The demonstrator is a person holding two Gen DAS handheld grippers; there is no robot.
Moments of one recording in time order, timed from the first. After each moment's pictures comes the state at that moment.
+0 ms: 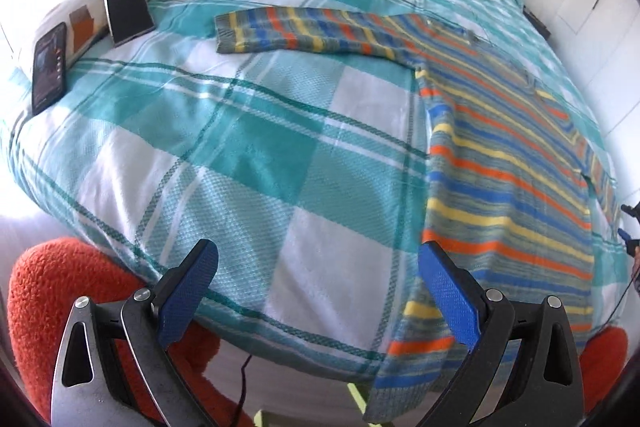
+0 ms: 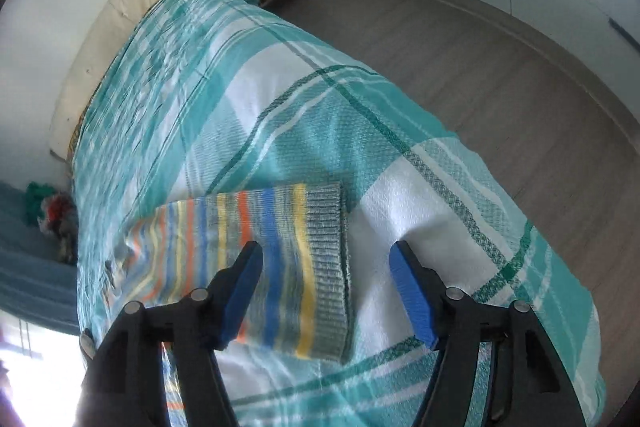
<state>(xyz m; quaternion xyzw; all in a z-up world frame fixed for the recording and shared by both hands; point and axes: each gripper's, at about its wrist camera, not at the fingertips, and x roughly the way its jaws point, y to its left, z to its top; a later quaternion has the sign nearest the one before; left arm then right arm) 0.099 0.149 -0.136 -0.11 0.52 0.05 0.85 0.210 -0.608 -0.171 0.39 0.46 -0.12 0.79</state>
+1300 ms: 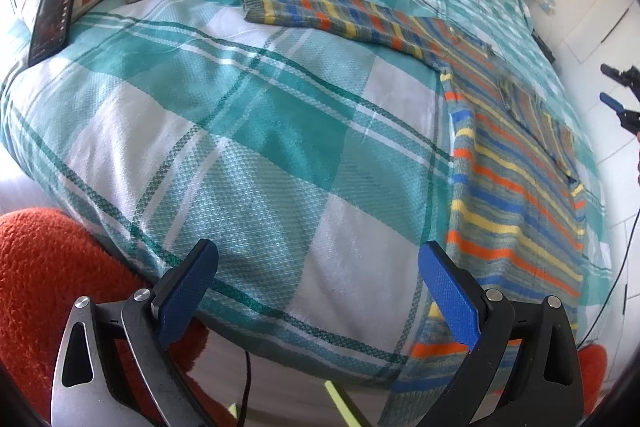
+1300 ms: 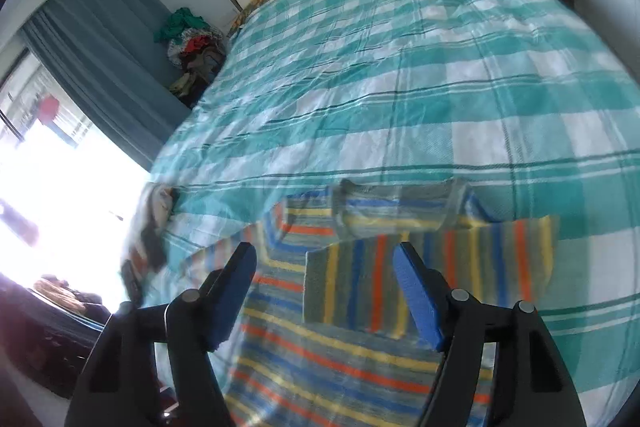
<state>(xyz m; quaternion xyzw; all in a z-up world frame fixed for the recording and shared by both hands) 0.093 0.178 -0.155 -0.18 0.52 0.05 0.83 0.377 -0.244 -0.033 0.13 0.44 0.18 0.87</state>
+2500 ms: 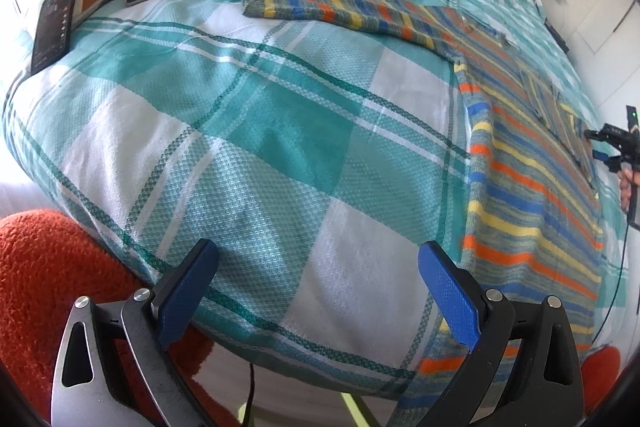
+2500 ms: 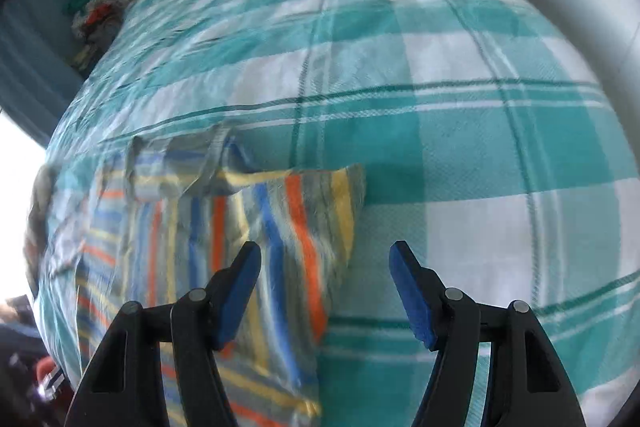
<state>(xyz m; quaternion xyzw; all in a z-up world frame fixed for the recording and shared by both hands) 0.104 0.167 -0.164 -0.15 0.53 0.08 0.83 0.432 -0.371 -0.179 0.16 0.57 0.05 0.81</state>
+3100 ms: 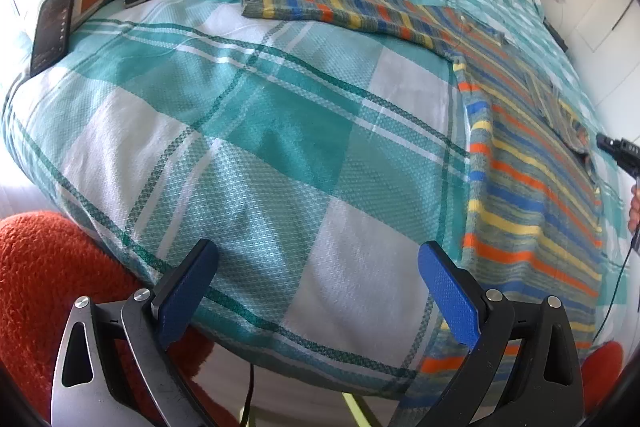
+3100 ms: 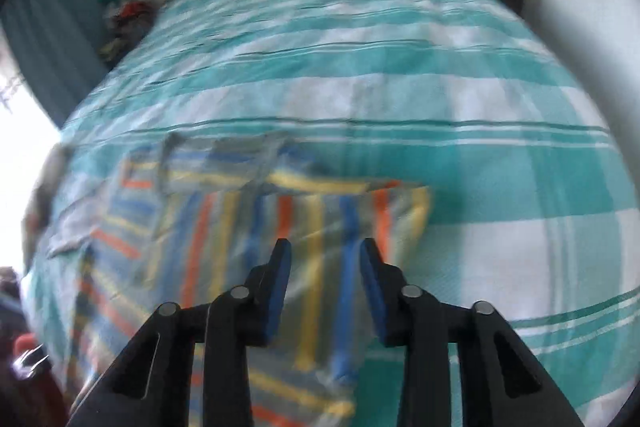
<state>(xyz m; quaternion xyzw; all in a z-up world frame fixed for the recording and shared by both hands) 0.103 0.169 -0.164 -0.15 0.53 0.07 0.83 0.359 -0.320 -0.136 0.07 0.49 0.17 0.85</state>
